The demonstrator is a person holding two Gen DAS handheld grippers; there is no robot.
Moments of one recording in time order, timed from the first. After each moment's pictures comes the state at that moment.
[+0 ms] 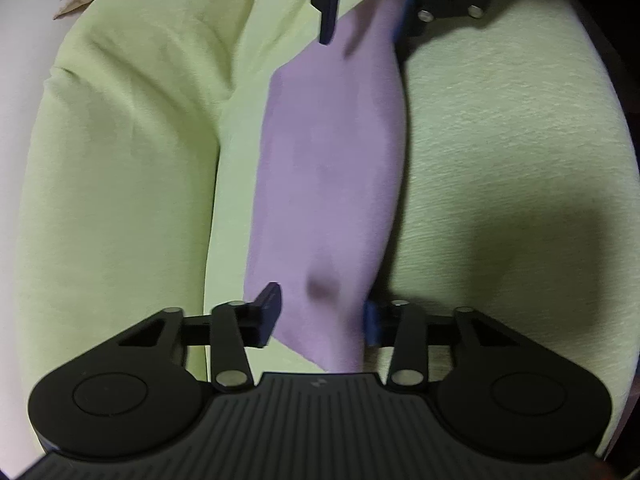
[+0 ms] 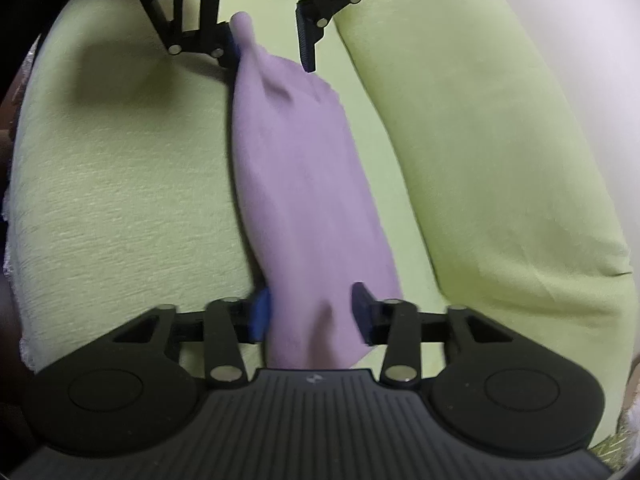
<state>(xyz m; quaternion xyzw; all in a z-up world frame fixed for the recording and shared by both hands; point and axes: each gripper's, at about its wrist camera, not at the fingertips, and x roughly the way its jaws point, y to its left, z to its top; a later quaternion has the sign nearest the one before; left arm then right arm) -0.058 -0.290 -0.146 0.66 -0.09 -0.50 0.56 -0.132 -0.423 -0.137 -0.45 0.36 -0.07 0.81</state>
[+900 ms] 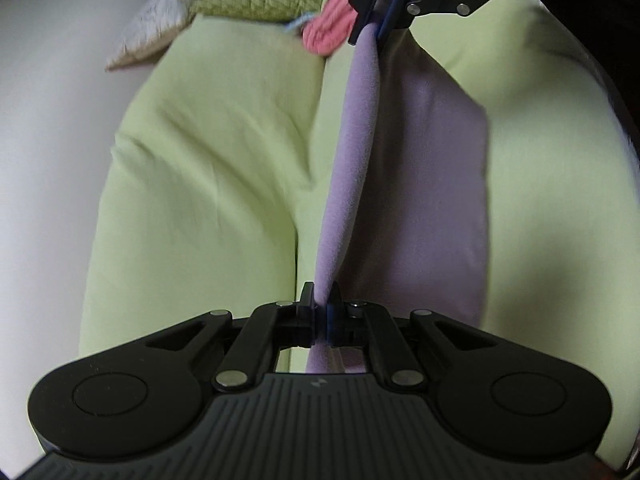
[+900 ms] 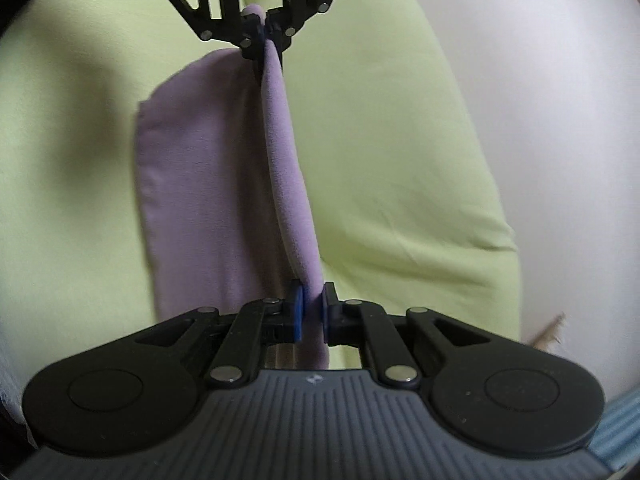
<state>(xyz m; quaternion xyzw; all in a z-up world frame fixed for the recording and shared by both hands) -0.111 -0.346 -0.006 0.60 -0.17 -0.53 0.58 -0.201 -0.491 0.012 -0.50 0.34 -0.20 0.77</state>
